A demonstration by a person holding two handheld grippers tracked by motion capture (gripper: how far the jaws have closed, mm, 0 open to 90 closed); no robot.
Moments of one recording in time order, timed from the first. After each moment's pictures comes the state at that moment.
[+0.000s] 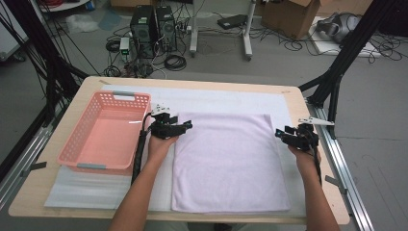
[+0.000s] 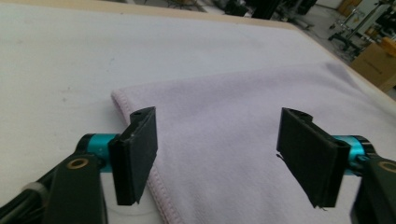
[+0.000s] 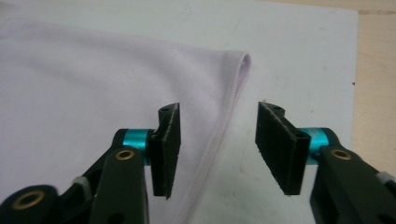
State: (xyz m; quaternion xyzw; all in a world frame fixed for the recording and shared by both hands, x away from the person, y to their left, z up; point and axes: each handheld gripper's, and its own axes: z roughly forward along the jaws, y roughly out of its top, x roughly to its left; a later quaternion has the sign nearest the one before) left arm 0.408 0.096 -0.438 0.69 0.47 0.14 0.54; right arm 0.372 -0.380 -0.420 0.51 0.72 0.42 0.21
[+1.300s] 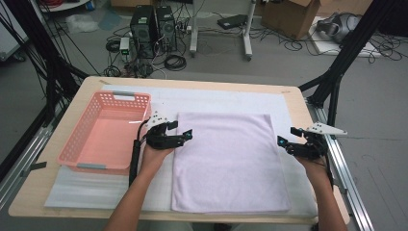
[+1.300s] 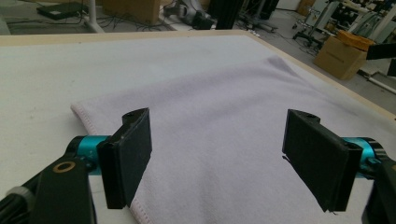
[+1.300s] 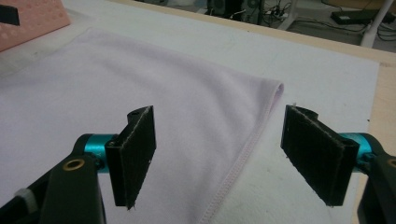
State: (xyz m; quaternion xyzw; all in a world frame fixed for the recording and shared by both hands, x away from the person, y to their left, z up) left arm 0.367 0.100 -0.422 0.70 0.40 0.14 0.57; right arm 0.335 -0.383 -0.399 0.42 0.74 0.47 0.22
